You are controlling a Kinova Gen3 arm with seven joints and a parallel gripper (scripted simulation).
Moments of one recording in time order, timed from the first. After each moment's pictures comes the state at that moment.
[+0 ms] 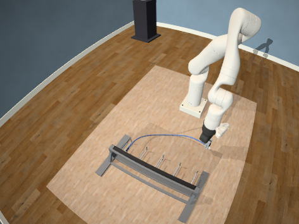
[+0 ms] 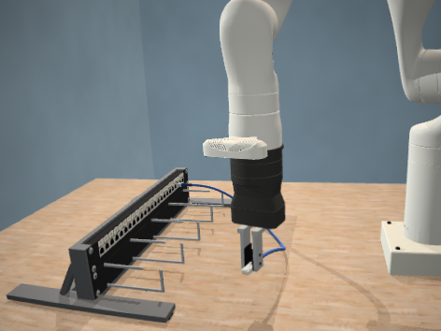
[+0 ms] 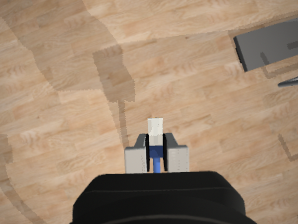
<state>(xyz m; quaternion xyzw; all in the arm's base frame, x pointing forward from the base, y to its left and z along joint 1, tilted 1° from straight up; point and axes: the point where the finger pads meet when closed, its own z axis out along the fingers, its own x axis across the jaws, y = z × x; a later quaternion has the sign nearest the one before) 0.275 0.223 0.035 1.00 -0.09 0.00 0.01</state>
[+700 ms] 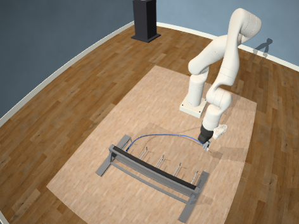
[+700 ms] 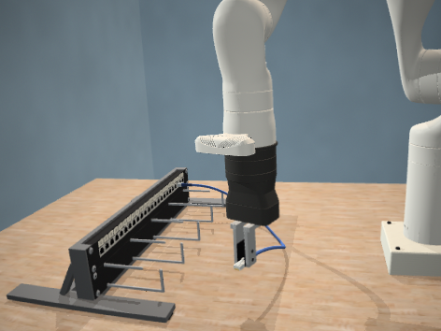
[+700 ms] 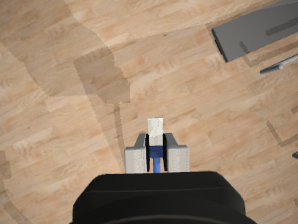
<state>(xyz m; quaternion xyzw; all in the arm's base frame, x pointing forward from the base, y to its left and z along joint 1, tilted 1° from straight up) 0.287 0.218 0.038 0.99 -0.14 0.00 0.01</state>
